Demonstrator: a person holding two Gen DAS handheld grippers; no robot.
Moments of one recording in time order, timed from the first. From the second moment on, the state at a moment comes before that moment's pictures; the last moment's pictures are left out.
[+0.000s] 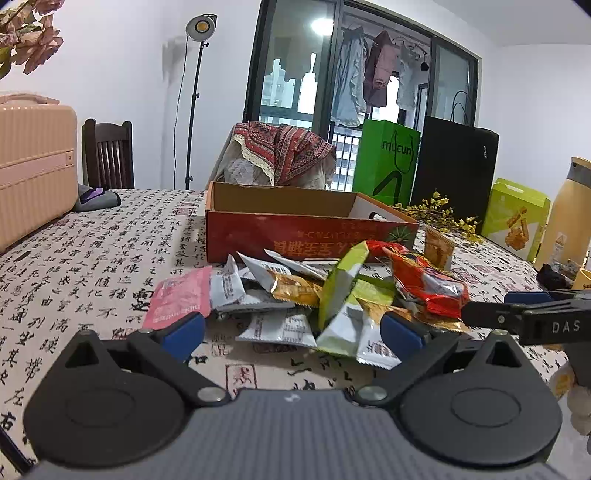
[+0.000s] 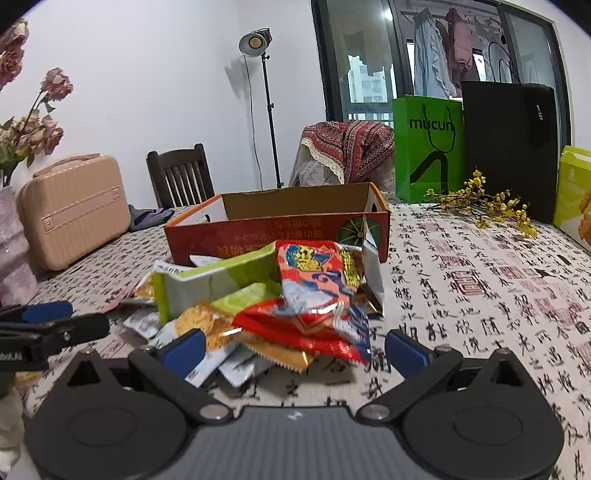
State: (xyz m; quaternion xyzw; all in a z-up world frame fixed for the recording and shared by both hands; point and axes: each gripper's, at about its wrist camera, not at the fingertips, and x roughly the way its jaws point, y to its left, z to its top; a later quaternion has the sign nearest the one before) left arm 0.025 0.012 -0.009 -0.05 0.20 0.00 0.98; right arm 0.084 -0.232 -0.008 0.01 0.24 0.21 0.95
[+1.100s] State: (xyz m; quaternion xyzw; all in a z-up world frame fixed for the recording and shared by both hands) left arm 0.048 0.048 -0.009 -0.07 0.21 0.06 0.97; right arm 0.160 -0.216 -0.014 0.02 0.28 0.18 0.94
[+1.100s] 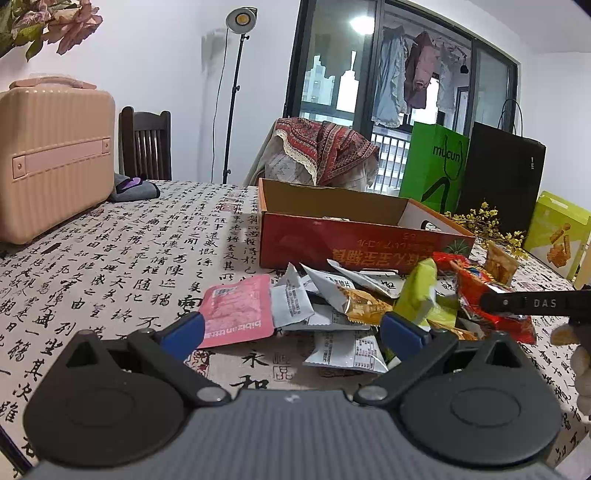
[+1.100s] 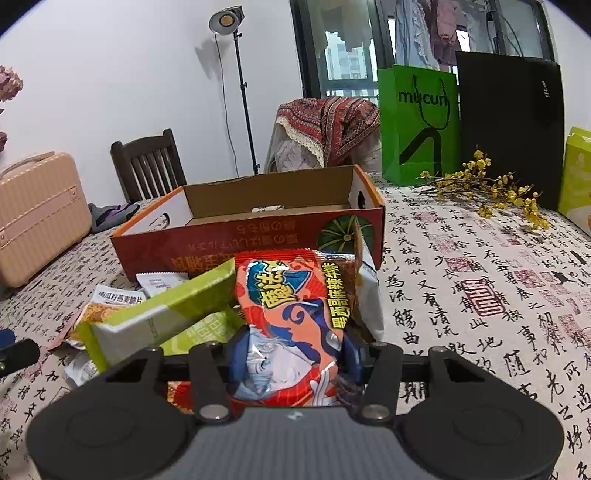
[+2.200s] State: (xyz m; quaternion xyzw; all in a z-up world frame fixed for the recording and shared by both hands) left arm 0.141 -0.012 -0.004 0.04 0.29 0.05 0.96; right arm 0.141 -0.249 -0.008 0.05 0.24 0.17 0.96
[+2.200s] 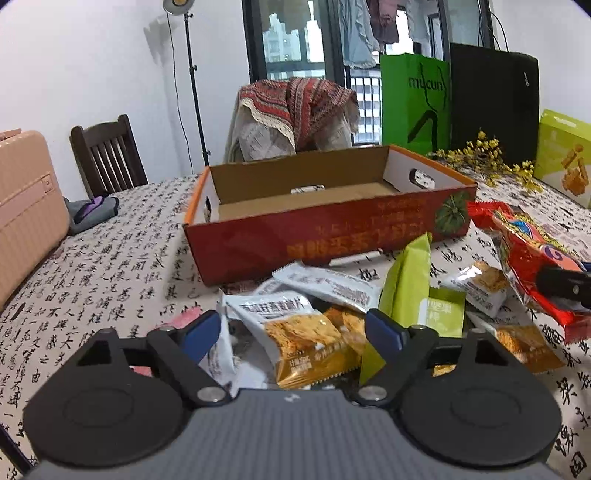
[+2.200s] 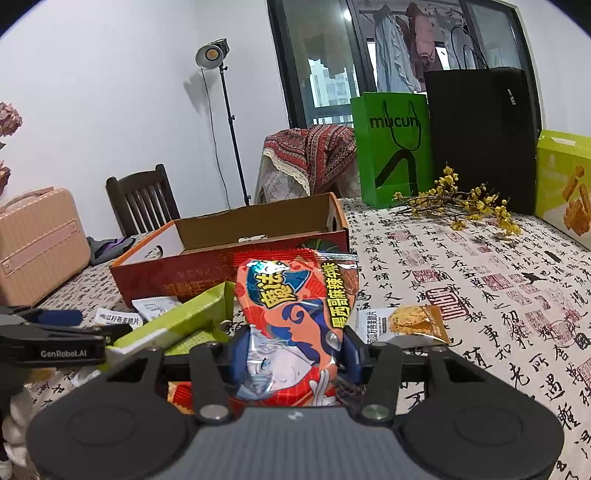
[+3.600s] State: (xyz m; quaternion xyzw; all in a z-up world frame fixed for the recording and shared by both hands) left arm 0.120 0.011 0.025 -0.02 0.24 0.01 0.97; right arm 0.141 -0.239 -0.001 0.05 0.23 0.18 0.95
